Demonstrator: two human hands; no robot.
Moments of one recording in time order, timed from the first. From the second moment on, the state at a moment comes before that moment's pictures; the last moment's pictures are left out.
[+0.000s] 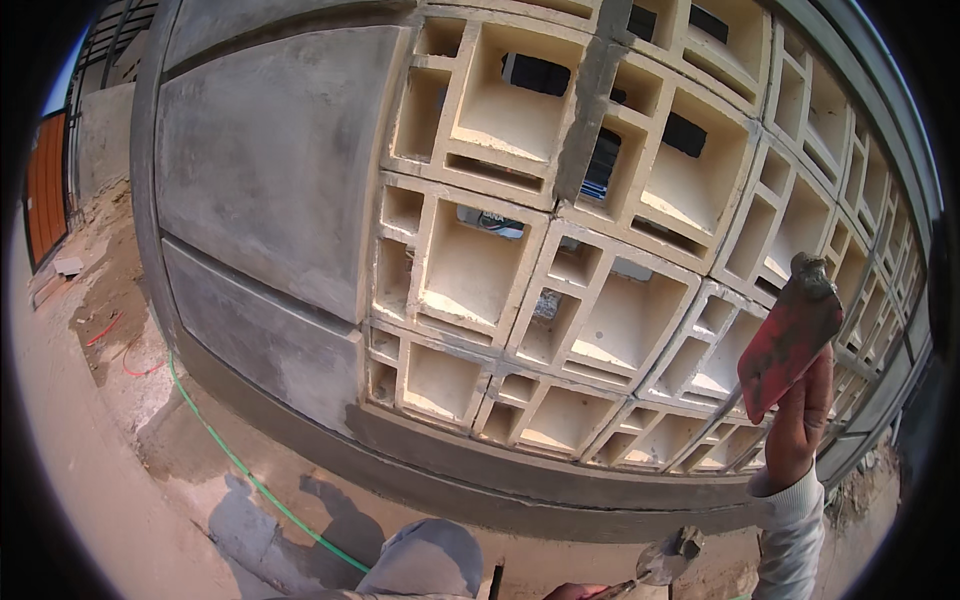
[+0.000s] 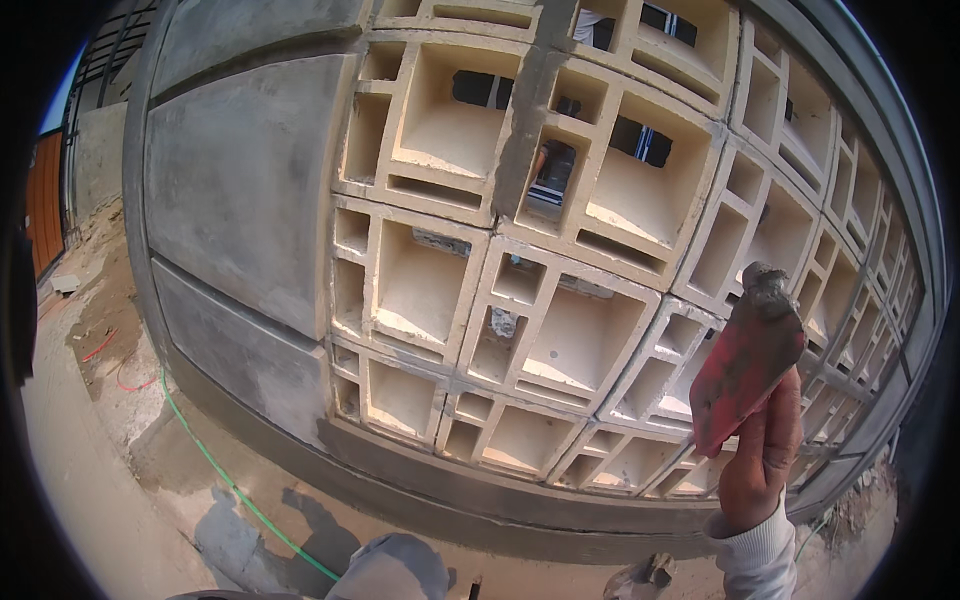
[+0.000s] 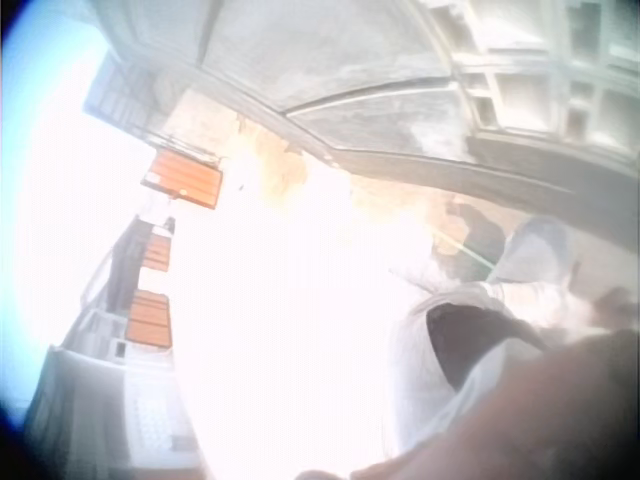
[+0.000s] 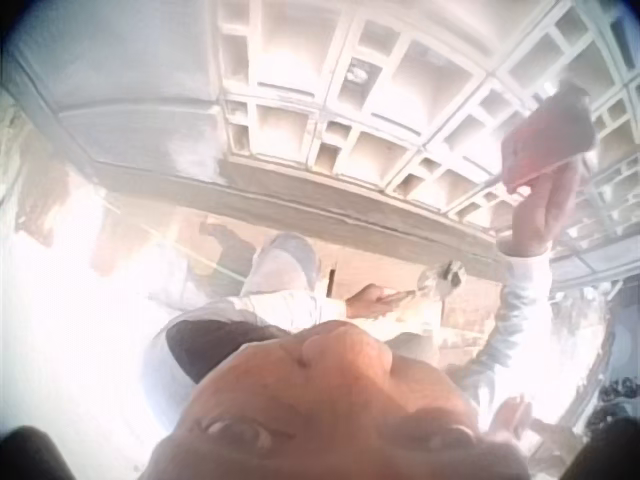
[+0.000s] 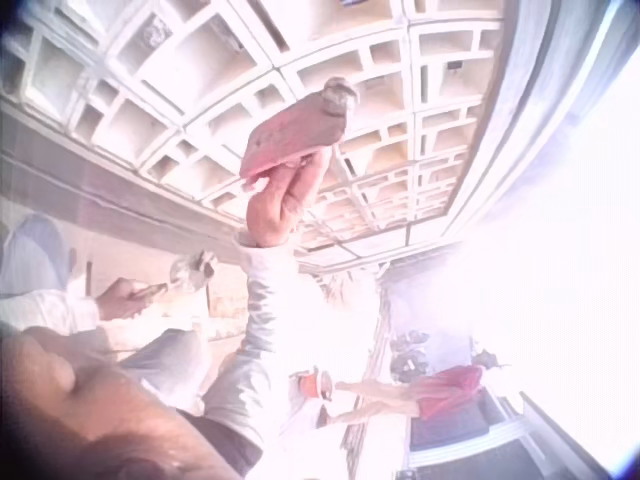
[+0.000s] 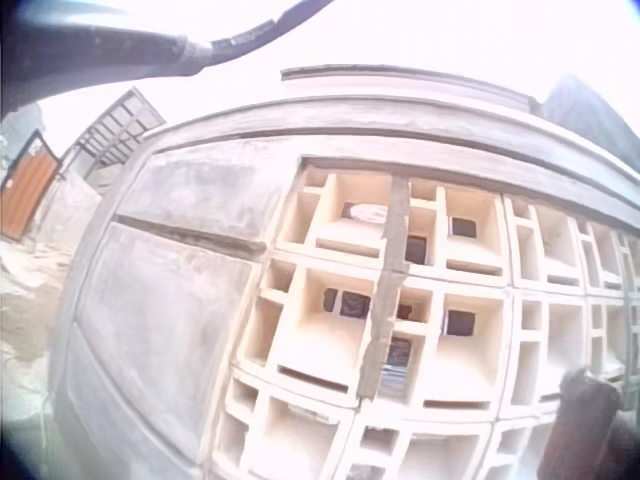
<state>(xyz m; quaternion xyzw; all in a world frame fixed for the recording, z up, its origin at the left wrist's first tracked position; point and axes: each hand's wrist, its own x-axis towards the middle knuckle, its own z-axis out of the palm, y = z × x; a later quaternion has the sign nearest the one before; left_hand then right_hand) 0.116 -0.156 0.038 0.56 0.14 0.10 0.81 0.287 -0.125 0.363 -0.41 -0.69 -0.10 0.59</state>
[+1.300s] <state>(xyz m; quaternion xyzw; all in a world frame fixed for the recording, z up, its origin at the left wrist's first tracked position) 0.101 -0.118 -0.001 0.52 0.14 0.16 0.83 0.166 -0.007 0.586 -0.46 -0.53 -0.70 0.11</state>
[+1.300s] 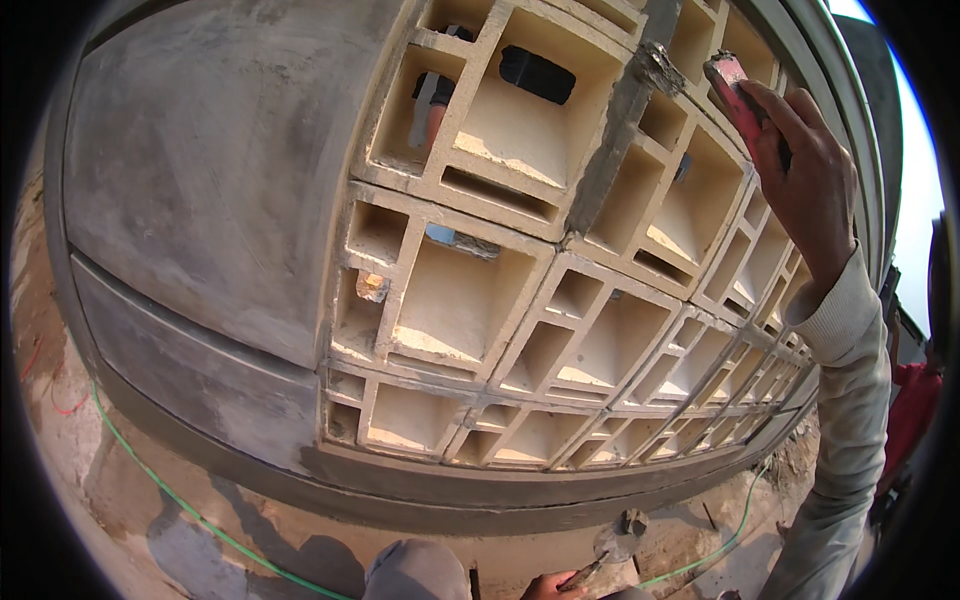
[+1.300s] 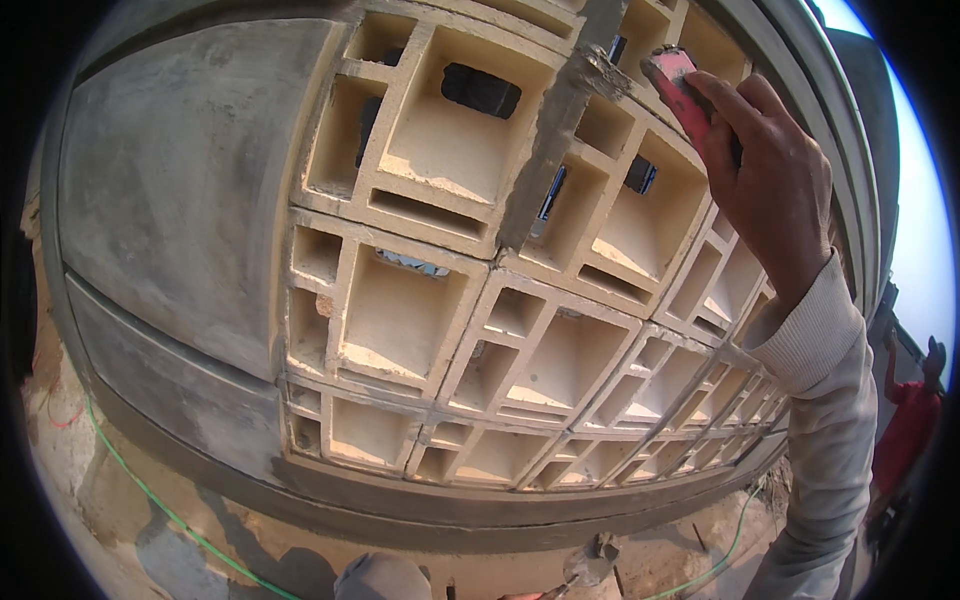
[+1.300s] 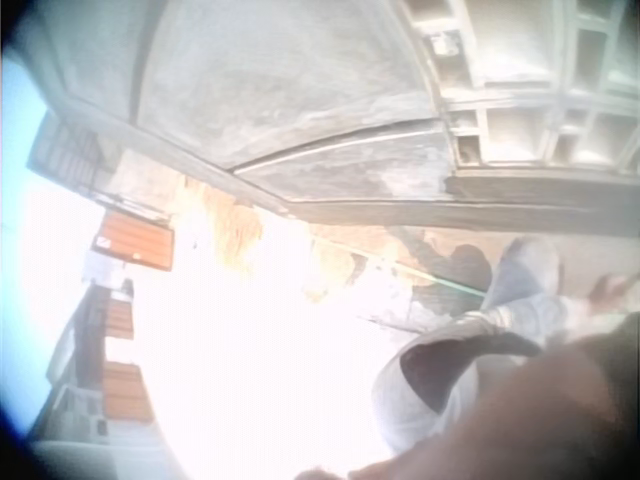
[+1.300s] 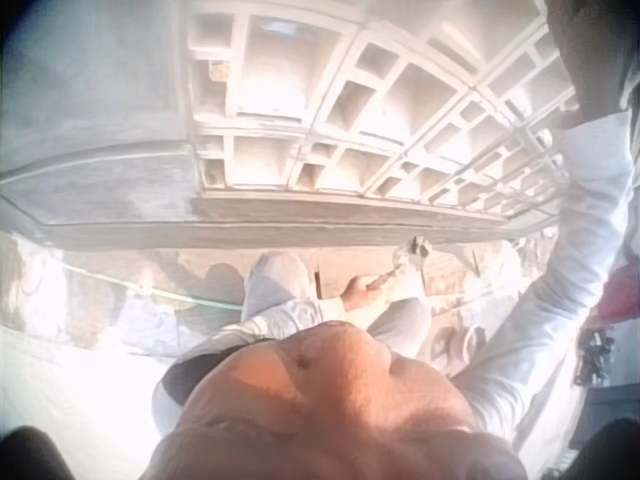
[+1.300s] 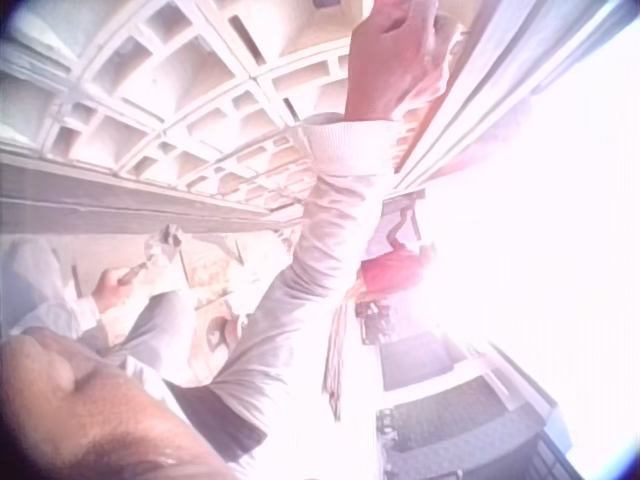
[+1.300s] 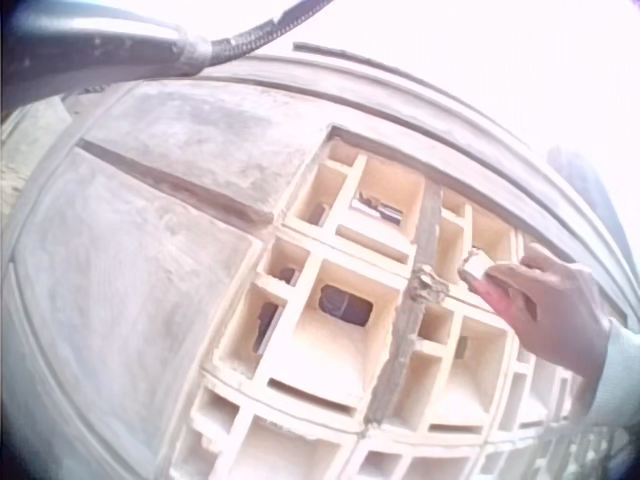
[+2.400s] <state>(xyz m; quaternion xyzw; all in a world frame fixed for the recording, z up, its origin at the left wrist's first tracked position) 0.088 -0.117 0.015 0.55 0.16 0.15 0.80 0.102 0.025 0.576 -0.57 -0.64 -0.48 0.18</state>
